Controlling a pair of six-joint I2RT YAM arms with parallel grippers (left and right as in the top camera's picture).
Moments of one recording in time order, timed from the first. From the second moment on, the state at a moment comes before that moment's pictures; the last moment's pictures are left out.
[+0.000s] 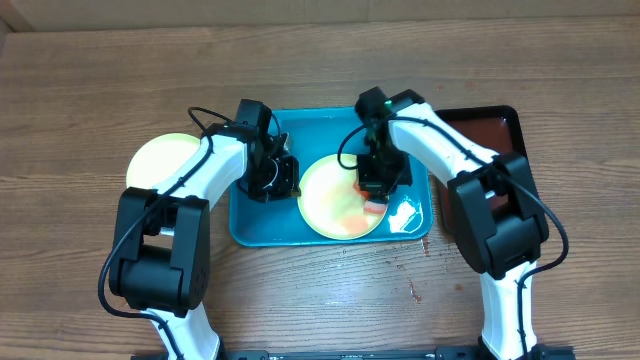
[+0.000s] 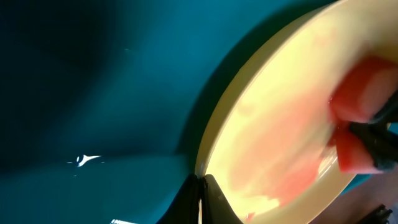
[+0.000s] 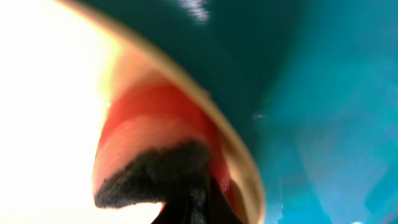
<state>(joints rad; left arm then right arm) -0.21 1.93 1.22 -0.77 0.46 -0.29 0.46 2.20 1.64 -1.15 -0.20 0.40</state>
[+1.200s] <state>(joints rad) -0.19 1.93 1.22 -0.76 0.41 -0.28 0.64 2.18 1.56 -0.69 -0.34 0.76</state>
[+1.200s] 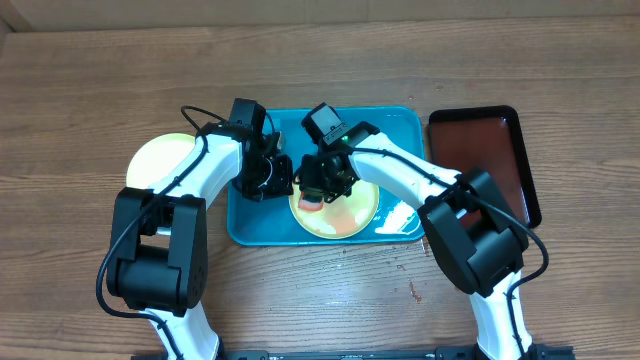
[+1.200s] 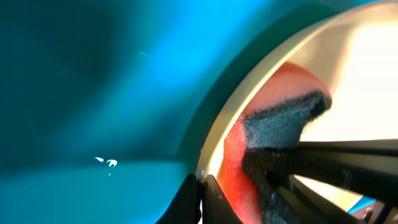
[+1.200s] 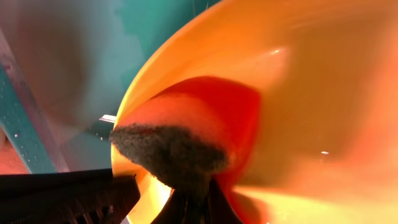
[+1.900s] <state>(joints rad) -0.27 1.93 1.22 -0.68 0.35 -0.20 0.35 1.77 1.54 -0.95 -0.17 0.61</state>
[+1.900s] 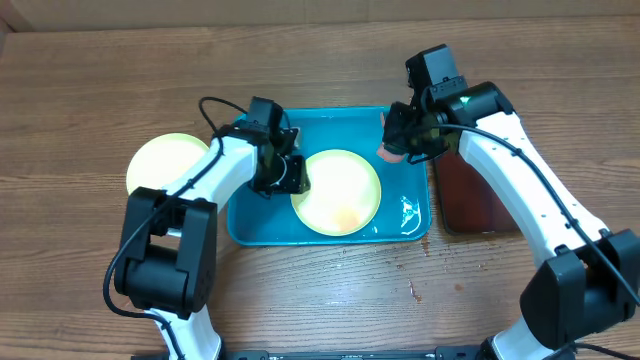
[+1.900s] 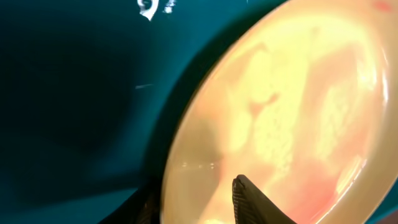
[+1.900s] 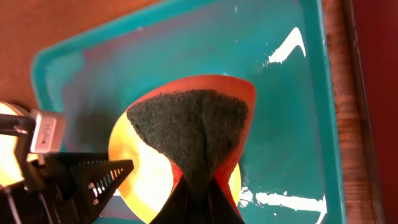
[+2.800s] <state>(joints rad) -0.27 1.79 1.36 -0.85 0.09 -0.17 0.35 1.78 1.54 -1.00 -0.17 0.57</state>
